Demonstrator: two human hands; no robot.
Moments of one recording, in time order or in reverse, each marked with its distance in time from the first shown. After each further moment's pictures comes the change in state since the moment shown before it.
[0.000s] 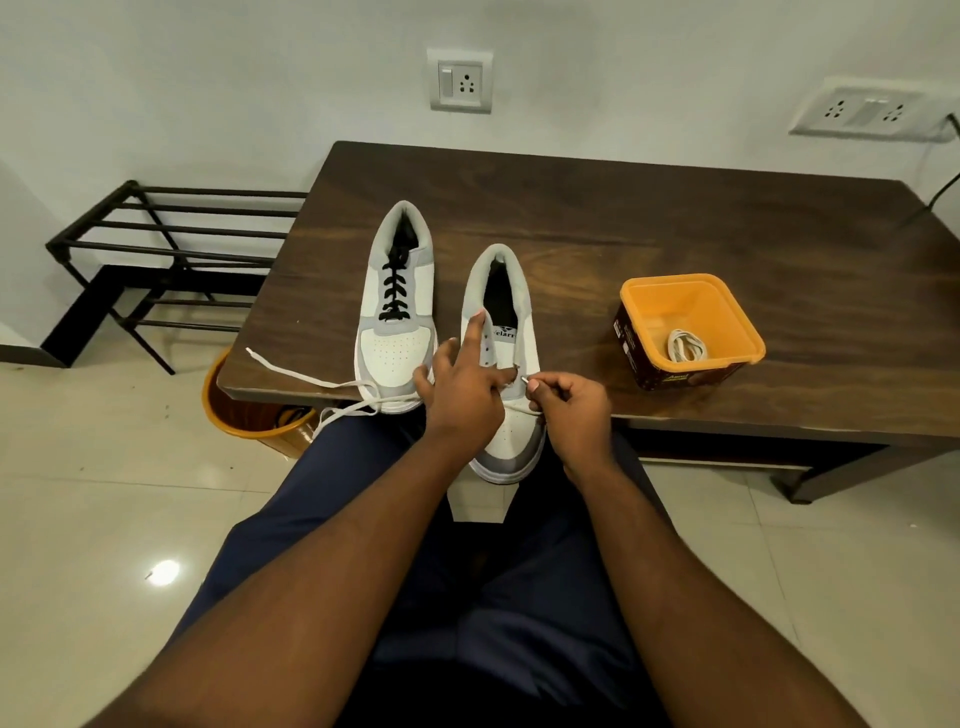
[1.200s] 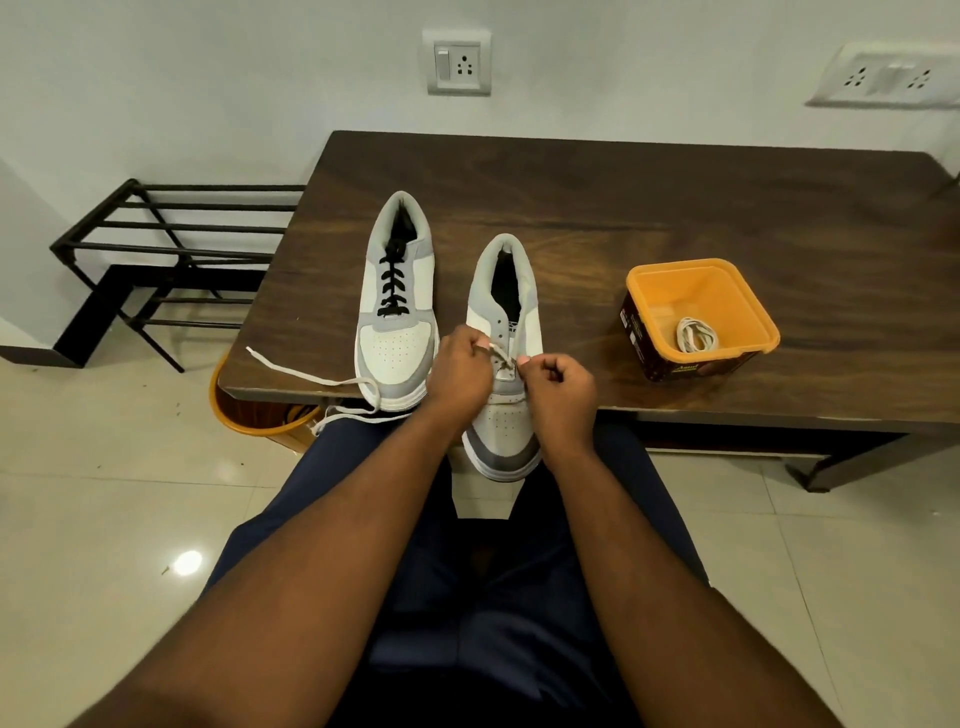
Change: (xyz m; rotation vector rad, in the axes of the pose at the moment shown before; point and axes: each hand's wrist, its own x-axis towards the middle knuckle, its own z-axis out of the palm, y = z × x) left_hand 0.029 -0.006 0.005 -0.505 0.034 -0.260; right_hand 0.005 -0.006 0.025 0.117 0.133 0.100
